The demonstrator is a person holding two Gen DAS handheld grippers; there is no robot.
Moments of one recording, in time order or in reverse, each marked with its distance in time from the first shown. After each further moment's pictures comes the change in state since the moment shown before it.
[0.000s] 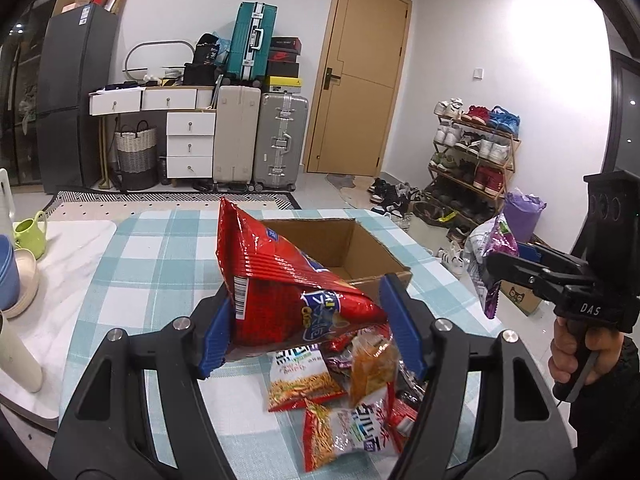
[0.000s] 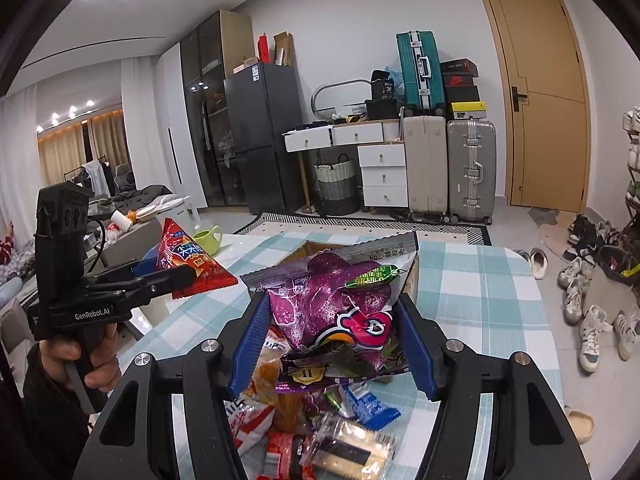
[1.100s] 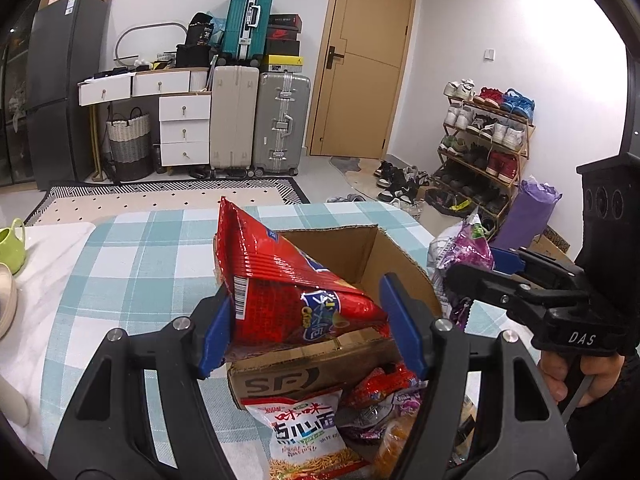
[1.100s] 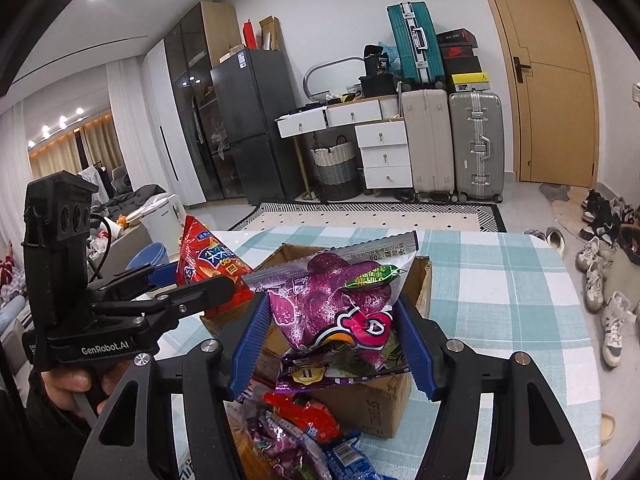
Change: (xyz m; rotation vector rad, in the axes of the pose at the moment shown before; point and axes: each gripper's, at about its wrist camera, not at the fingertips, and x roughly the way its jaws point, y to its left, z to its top) left arm 0.161 0.007 0.032 0.014 0.085 0.014; right arm 0.108 -0.035 0.011 0.054 0.075 0.024
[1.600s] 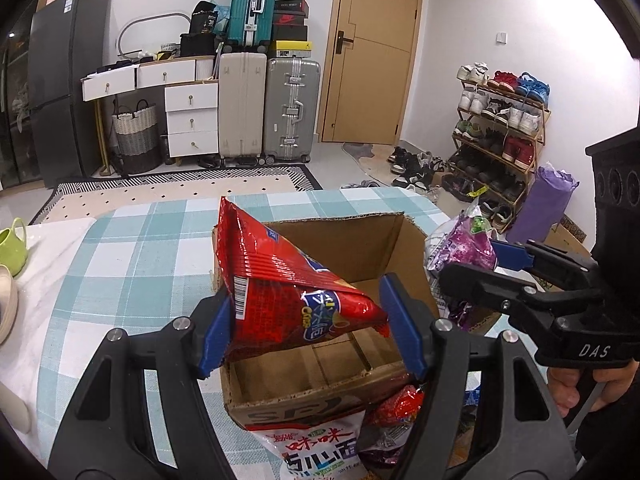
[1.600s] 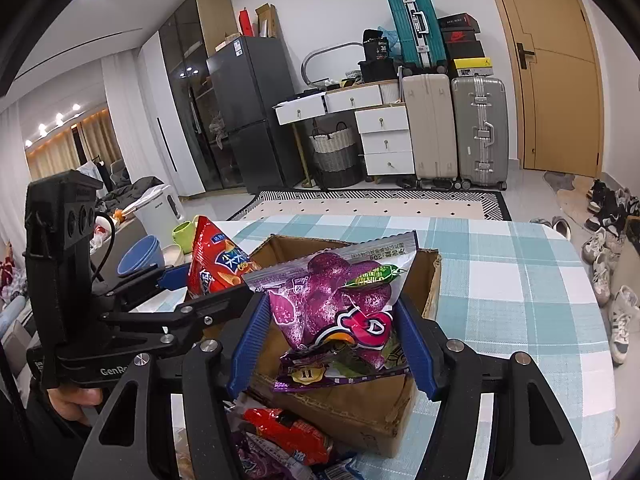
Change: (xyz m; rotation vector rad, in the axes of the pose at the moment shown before) left arm 0.078 -0.002 0.005 0.012 0.054 0.050; right arm 0.042 -0.017 0.008 0.015 0.046 0.007
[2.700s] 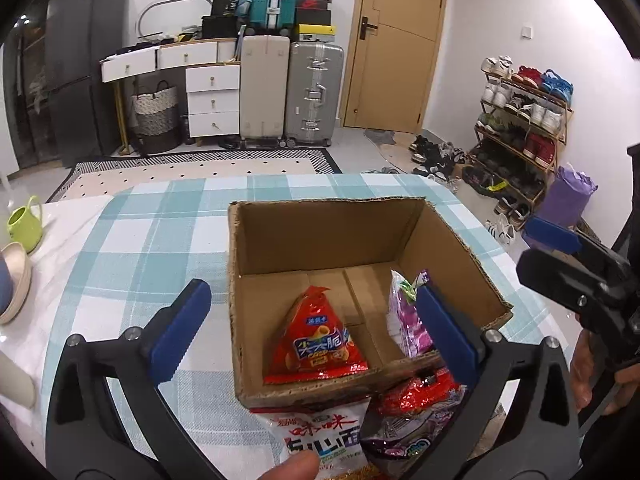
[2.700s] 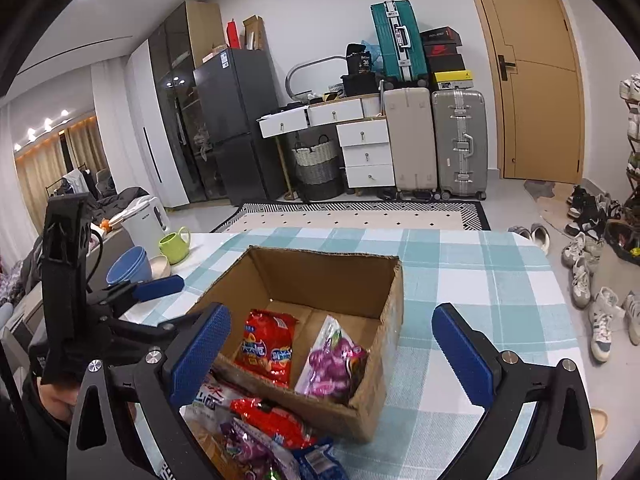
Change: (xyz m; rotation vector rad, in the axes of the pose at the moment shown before) left arm 0.032 0.001 -0.006 -0.052 0.055 0.080; right arm -0.030 -0.009 -0.009 0.010 -0.050 -0.074
